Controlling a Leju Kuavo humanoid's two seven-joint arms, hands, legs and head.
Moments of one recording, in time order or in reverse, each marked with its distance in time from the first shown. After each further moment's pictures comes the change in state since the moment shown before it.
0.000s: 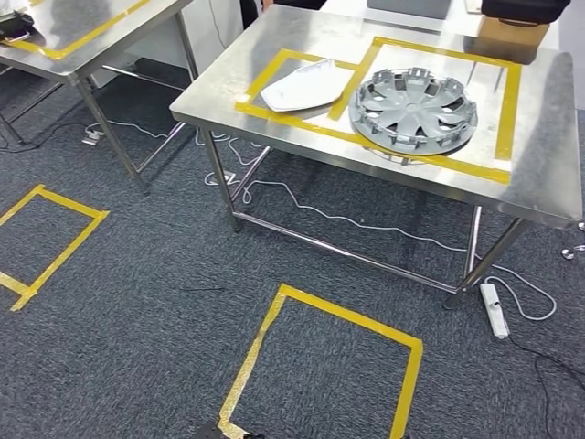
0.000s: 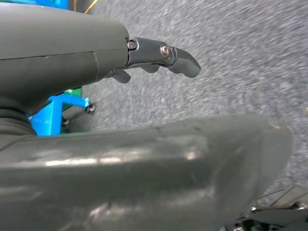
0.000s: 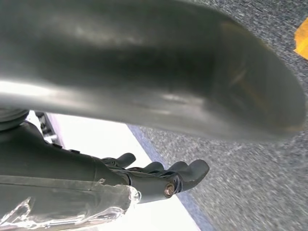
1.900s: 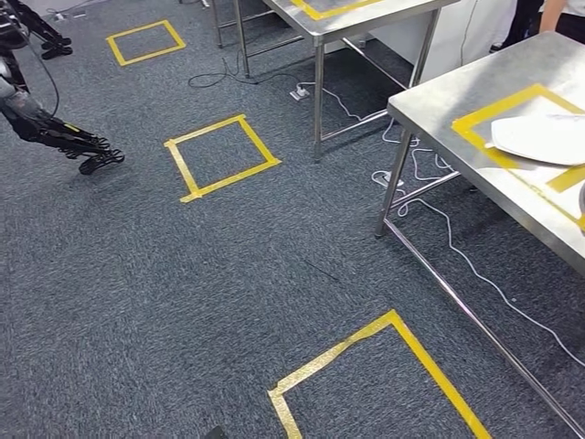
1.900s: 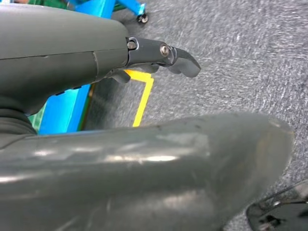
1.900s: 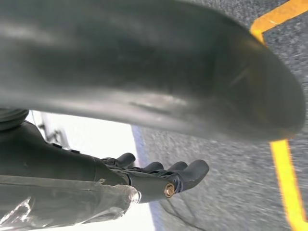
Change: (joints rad) left arm -0.003 0.005 -0.053 0.006 -0.065 -0.026 0.016; right arm -0.001 -0.002 -0.002 0.000 -0.016 0.070 0.042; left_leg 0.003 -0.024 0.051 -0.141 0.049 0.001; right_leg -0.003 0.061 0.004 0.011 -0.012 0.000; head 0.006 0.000
